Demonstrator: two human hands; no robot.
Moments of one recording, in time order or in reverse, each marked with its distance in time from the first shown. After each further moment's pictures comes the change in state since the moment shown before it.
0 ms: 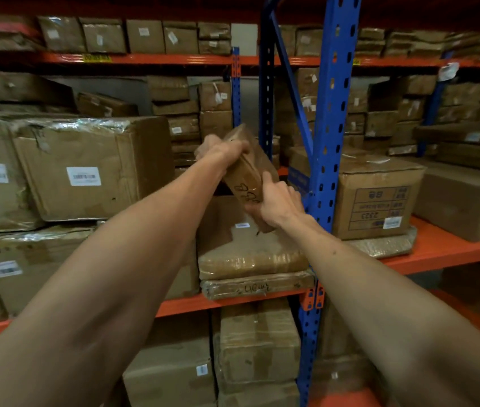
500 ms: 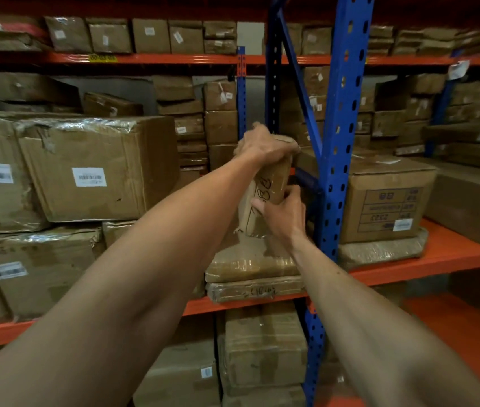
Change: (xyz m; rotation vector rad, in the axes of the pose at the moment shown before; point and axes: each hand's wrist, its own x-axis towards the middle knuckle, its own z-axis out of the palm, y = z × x) left_hand -0.017 0.032 0.032 0.382 -0.175 0.264; right_hand -0.009 0.002 0.040 0.891 0.198 0.335
